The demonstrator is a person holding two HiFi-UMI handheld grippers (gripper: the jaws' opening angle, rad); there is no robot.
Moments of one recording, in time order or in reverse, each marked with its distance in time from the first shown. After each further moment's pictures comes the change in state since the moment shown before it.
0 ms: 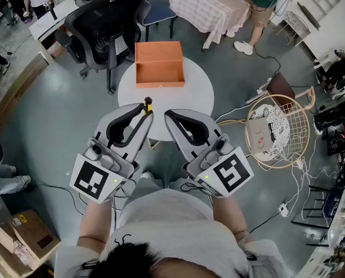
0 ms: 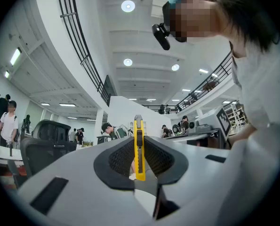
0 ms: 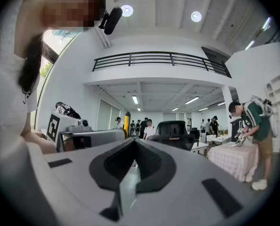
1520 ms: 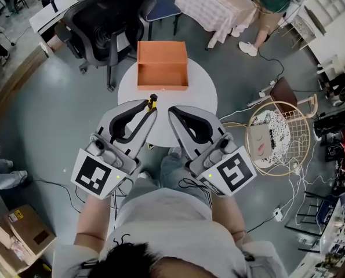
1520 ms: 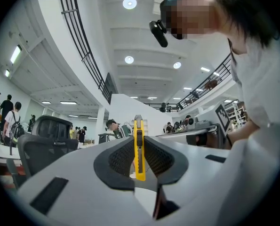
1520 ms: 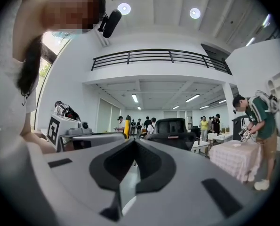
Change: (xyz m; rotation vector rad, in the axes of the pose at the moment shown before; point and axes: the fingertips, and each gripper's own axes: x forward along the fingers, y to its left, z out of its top) left arm 0.028 0.034 -0.028 -0.022 0.050 0.009; right arm 0.031 -0.038 -0.010 0.014 0.015 0.014
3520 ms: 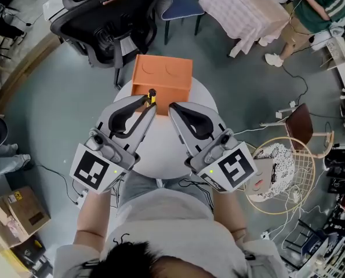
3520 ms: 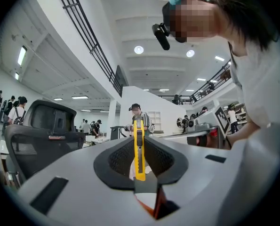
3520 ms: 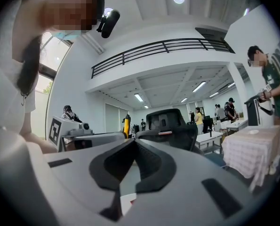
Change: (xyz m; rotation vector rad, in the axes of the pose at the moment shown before) left arm 0.156 0.110 -0.051 -0.001 0.068 0.153; right arm 0.082 -0.181 -0.042 0.127 -0.002 0.163
